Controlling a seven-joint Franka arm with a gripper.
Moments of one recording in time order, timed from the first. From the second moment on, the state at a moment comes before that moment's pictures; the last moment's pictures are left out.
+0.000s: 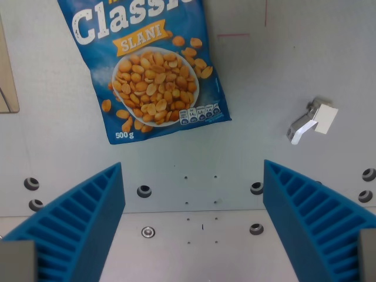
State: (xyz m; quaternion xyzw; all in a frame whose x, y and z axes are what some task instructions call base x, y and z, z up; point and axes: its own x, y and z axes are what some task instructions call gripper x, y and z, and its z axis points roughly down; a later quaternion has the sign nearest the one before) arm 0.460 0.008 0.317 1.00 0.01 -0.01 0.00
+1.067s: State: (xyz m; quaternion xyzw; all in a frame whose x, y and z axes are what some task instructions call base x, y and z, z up) arm 0.460 0.004 0.317 1.00 0.01 -0.01 0.03
